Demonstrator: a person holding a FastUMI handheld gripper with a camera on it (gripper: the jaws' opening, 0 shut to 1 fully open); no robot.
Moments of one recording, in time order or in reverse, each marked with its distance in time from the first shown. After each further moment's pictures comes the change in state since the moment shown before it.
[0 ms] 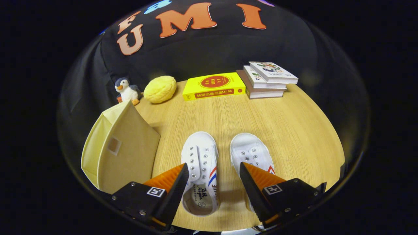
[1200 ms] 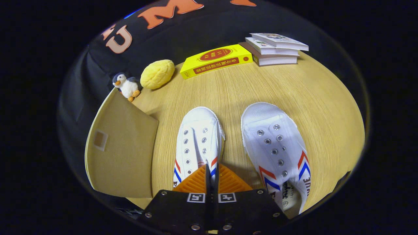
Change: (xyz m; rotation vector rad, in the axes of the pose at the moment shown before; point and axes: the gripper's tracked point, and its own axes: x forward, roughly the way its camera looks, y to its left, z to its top) arm 0.045 0.012 -0.032 0.130 0.115 0.134
